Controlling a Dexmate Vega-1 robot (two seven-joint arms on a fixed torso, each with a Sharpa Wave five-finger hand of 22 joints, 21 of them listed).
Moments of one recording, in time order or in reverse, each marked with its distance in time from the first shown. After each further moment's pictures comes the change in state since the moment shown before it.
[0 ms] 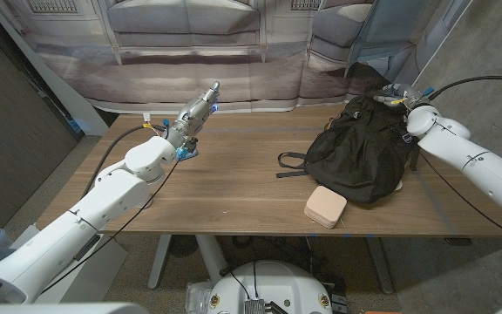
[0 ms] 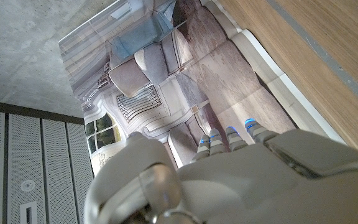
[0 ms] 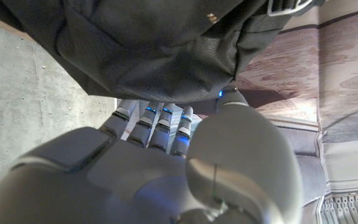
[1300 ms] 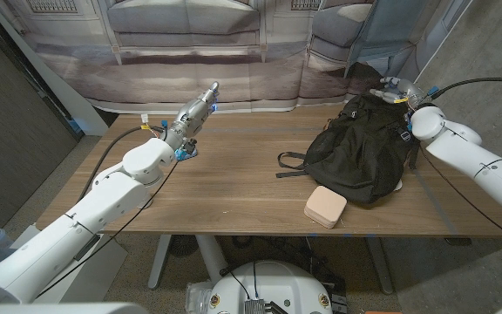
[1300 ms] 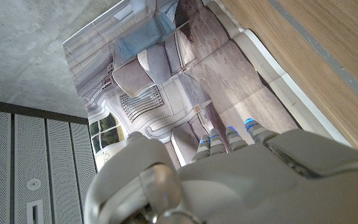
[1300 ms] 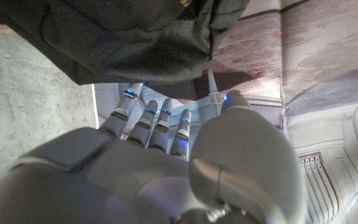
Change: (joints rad) left arm 0.037 0.014 -0.019 -0.032 0.003 -0.015 0.011; left_hand 0.004 0.004 -0.004 0.004 0.000 0.000 0.000 0.000 0.000 0.000 0.000 0.000 0.000 0.000 0.000 0.000 0.000 0.000 0.000 0.000 0.000; right arm -0.100 -0.043 0.077 -0.094 0.037 0.129 -0.025; right_hand -0.054 -0.002 -0.016 0.016 0.024 -0.040 0.012 -0.001 -0.031 -0.026 0.012 0.006 -0.043 -0.020 0.007 0.004 -0.041 0.012 -0.014 -0.042 0.000
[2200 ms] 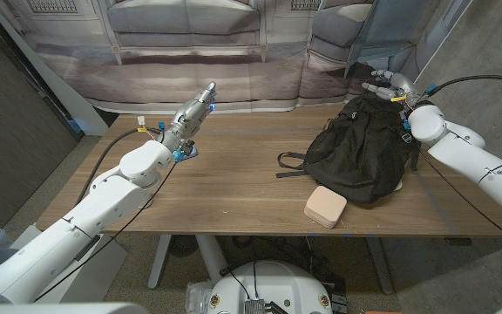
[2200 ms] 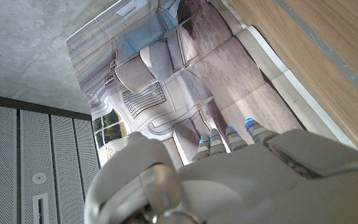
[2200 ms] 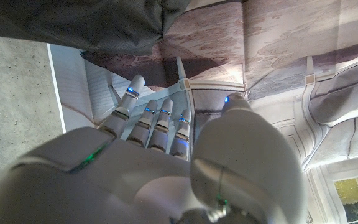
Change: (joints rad) left arm 0.024 -0.002 -0.016 0.006 -0.002 -0.036 -0.006; left_hand 0.000 0.000 -0.003 -0.003 0.000 0.000 0.000 0.000 0.000 0.000 0.000 0.000 0.000 0.000 0.000 0.000 0.000 0.000 0.000 0.000 0.000; right arm -0.058 -0.022 0.043 -0.088 -0.009 0.081 0.000; right_hand -0.019 0.000 -0.004 0.004 0.007 0.000 0.000 0.000 -0.014 -0.006 0.006 0.000 -0.019 0.004 0.004 0.004 -0.018 0.021 0.000 -0.023 0.000
